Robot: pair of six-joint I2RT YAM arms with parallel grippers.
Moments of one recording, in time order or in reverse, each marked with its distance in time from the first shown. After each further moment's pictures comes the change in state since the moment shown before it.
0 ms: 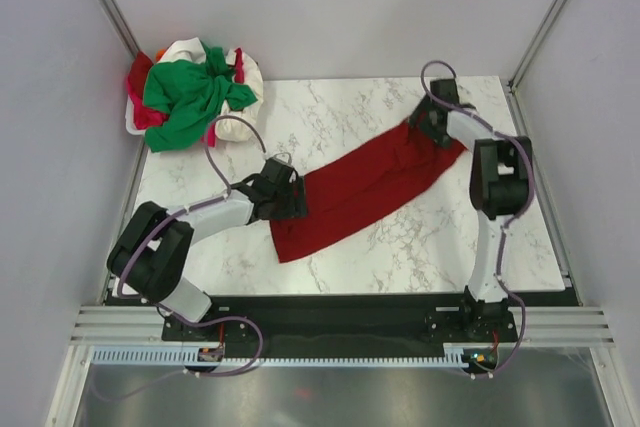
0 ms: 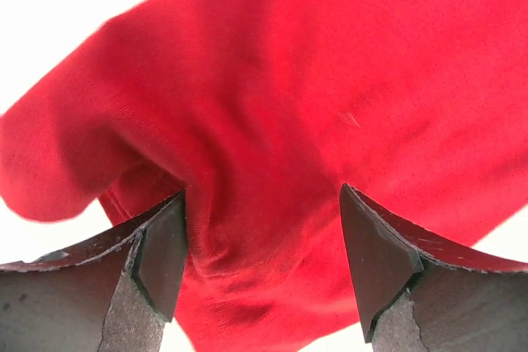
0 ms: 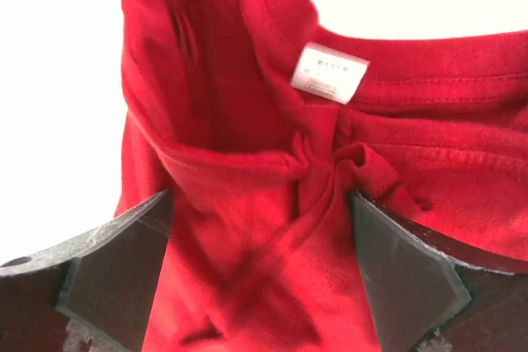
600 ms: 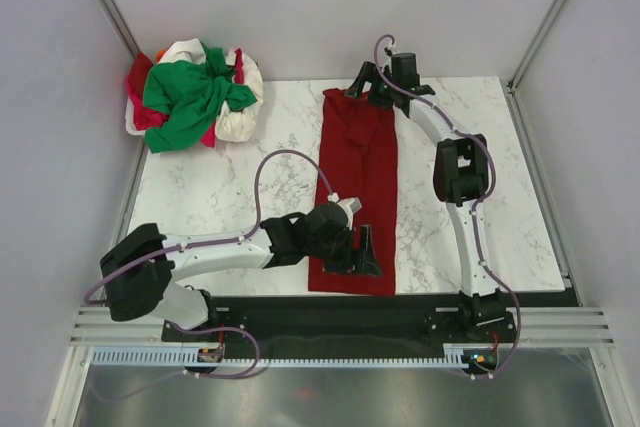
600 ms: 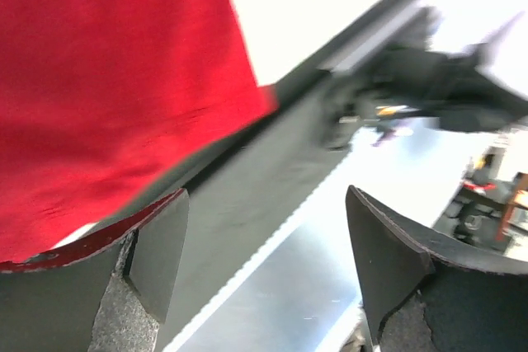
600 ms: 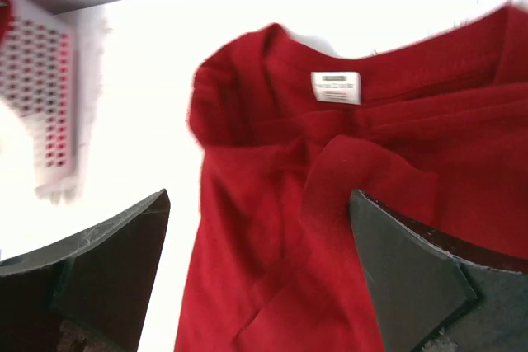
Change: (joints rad) left arm -0.554 -0.111 0.016 0.071 0.298 -0.426; right arm 0.156 0.484 0.779 0.084 -0.521 -0.160
